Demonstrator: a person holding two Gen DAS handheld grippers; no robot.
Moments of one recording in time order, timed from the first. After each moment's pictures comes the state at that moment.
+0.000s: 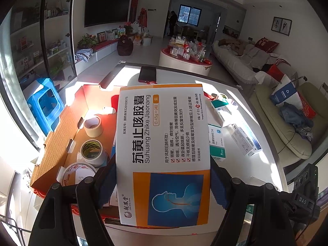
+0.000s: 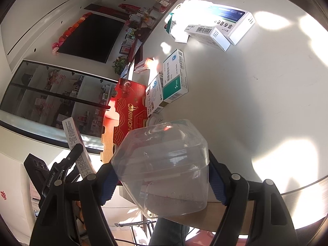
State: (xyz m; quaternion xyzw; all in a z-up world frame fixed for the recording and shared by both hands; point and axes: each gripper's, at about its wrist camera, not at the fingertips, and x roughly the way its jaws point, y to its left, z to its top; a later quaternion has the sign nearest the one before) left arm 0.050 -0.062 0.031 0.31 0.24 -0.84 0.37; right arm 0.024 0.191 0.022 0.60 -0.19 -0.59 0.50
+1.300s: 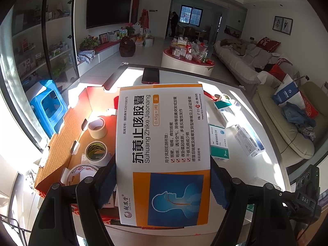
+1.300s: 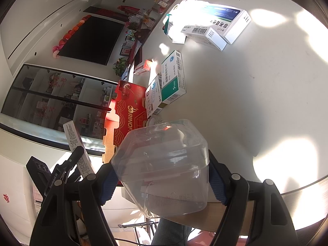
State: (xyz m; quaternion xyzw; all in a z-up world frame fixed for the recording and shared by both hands) left arm 0.054 -0.065 0.035 0.32 0.23 -0.84 0.38; right arm 0.021 0.196 0.018 0.61 -0.20 -0.59 0.50
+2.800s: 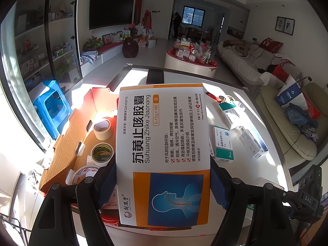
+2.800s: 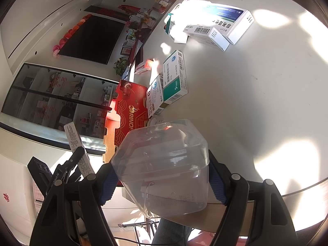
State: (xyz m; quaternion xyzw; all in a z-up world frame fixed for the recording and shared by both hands) left arm 0.064 -0.070 0.037 0.31 0.23 -0.84 0.39; right arm 0.023 0.195 0.018 0.61 -0.20 -0.59 0.50
